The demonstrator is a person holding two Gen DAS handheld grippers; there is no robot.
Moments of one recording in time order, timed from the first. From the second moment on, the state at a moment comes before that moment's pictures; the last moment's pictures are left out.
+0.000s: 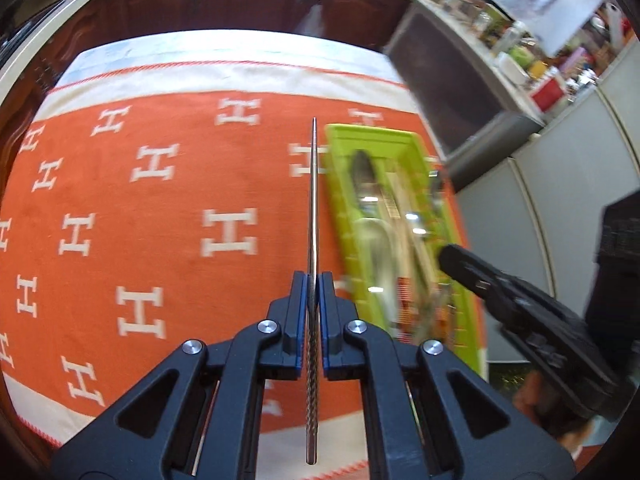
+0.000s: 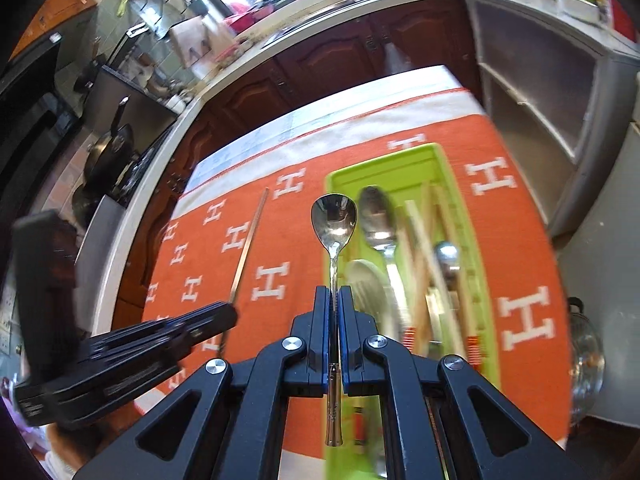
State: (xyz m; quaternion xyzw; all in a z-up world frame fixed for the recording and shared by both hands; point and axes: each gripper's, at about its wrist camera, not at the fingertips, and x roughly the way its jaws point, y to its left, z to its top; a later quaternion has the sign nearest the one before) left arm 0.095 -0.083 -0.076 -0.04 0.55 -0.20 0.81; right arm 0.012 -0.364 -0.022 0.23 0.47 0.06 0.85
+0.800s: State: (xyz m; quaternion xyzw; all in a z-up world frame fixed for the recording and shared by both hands) left arm 0.100 -0.164 -0.092 0.01 0.57 -0.21 0.79; right arm 0.038 -0.401 -0.033 0.16 0.49 -0.01 0.86
